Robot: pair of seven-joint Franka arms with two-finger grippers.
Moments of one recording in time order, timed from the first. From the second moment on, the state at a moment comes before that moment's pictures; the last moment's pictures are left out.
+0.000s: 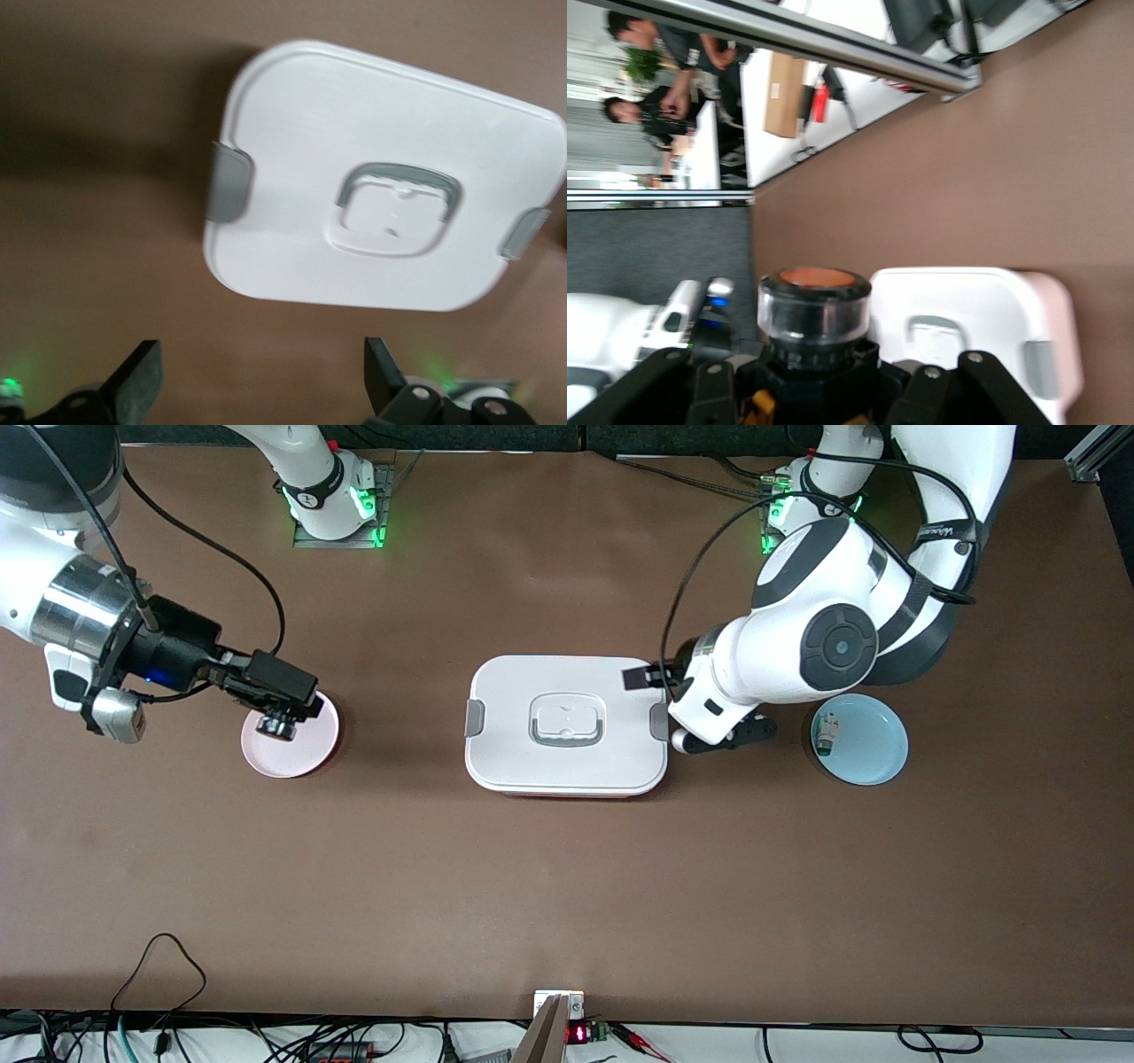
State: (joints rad) left arm -0.08 0.52 -0.51 -1.32 -0.13 1.60 -0.74; right arm 0.27 0.14 -0.12 -1.65 0.93 2.05 0.03
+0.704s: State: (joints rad) left arm 0.08 0.48 -0.51 -1.35 0.04 1.59 -0.42; right arm 0.24 0.15 -0.12 -1.85 0.43 2.04 -0.03
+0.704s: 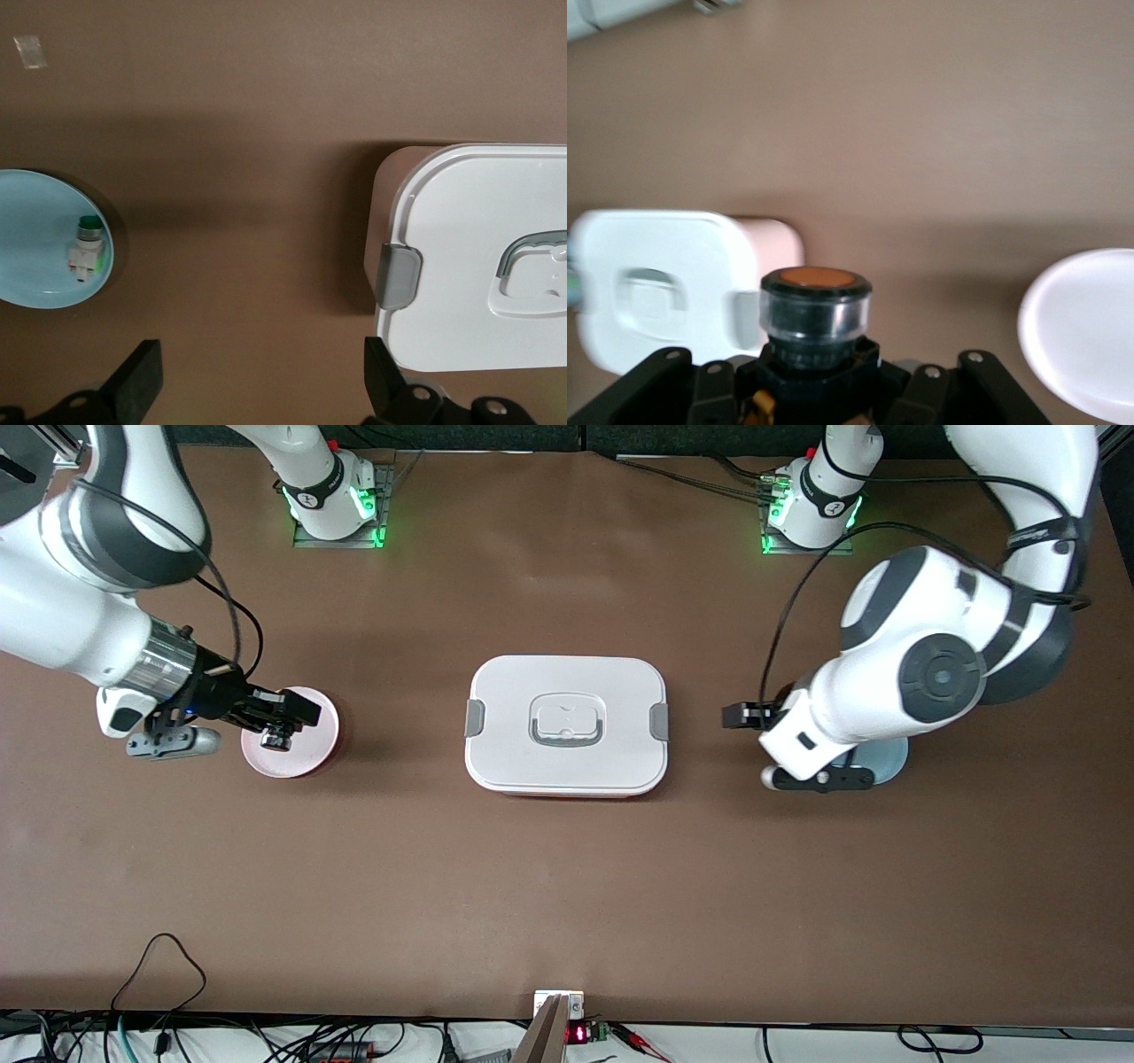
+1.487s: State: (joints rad) left arm -0.03 0.15 -0.12 -1.53 0.03 1.57 0.02; right arm 0.18 0.24 -0.11 -2.10 0.10 2.27 -0.05
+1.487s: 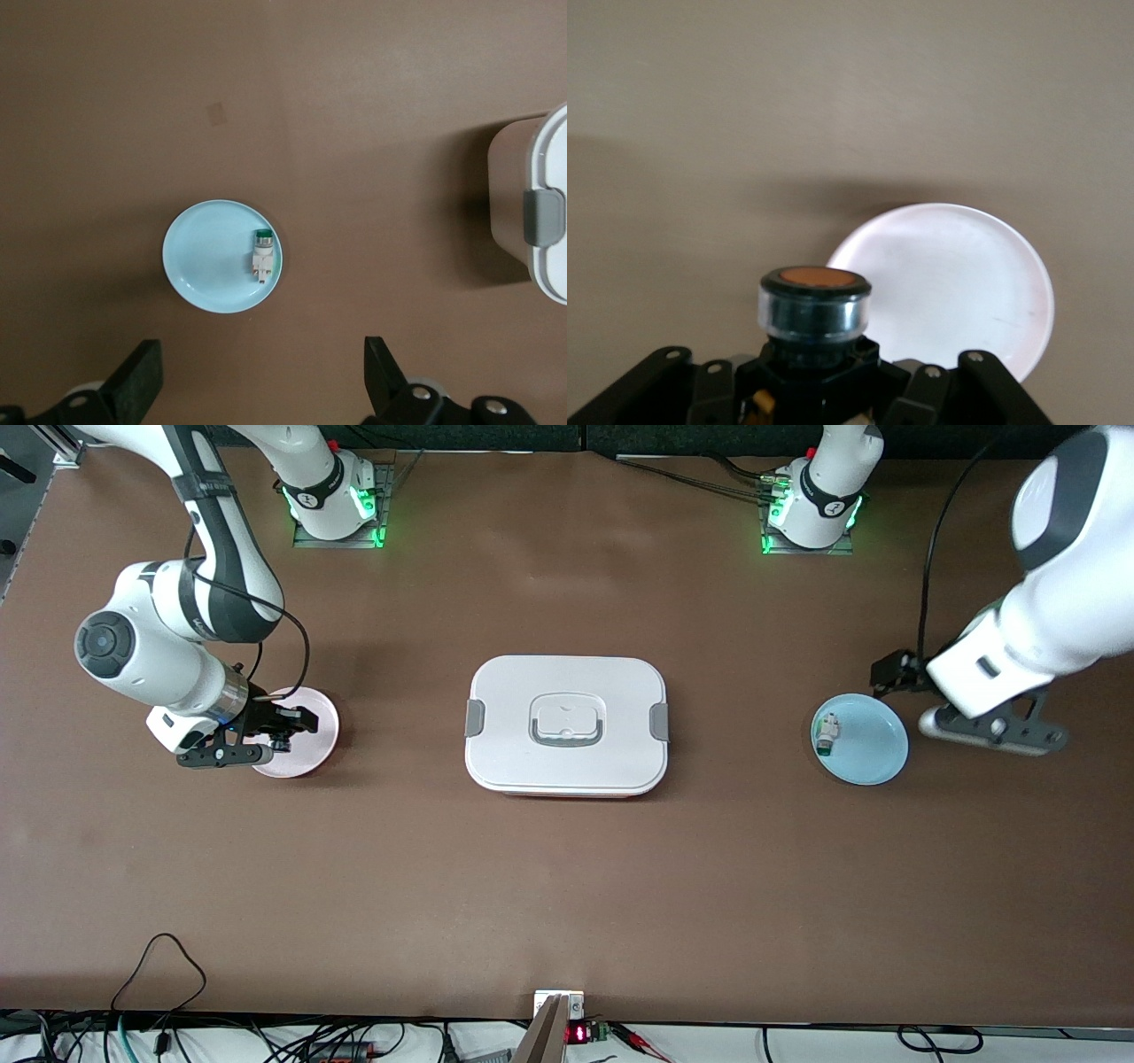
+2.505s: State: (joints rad) left arm 0.05 -0.07 -0.10 -1.65 -0.03 1.53 0.02; right arm 0.07 0.40 -0.07 -2.22 0.08 2.54 -0.09
